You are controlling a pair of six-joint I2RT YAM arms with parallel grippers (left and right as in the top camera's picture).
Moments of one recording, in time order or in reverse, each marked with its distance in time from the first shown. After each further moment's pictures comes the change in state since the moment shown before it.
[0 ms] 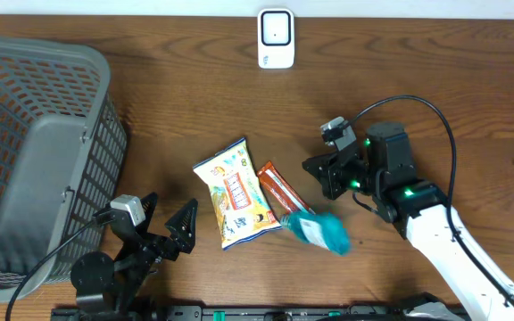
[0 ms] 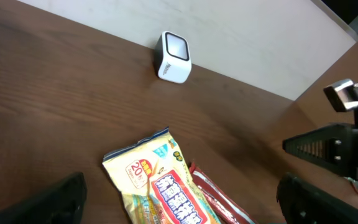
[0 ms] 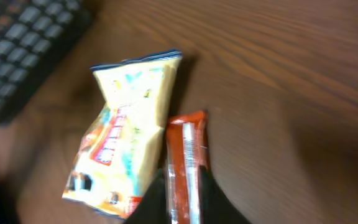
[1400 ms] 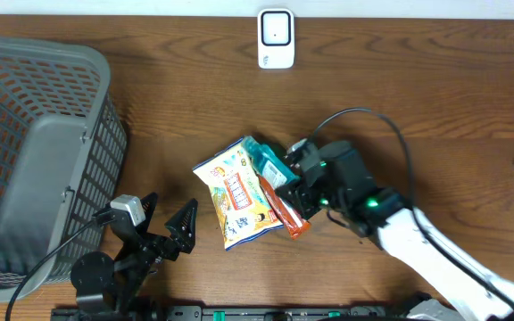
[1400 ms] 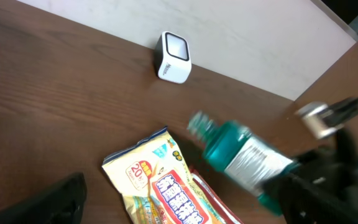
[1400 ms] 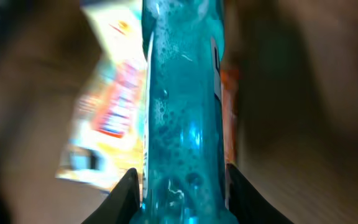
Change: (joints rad) left arm 0.000 0.000 0.000 0.000 0.000 0.000; right arm 0.237 0.048 -0.019 -0.009 0.136 0.081
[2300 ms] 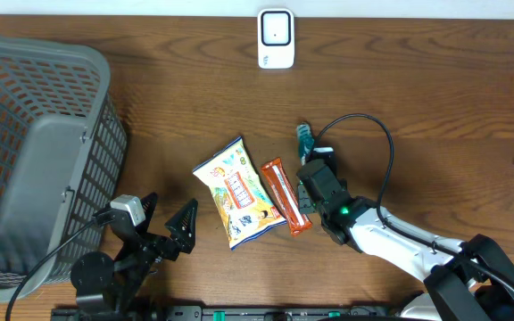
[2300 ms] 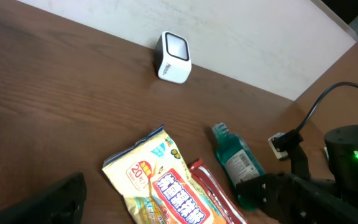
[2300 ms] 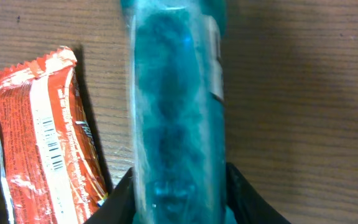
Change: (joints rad) left arm 0.000 0.000 0.000 0.000 0.000 0.000; right arm 0.095 0.222 -0.116 0.201 0.624 0.335
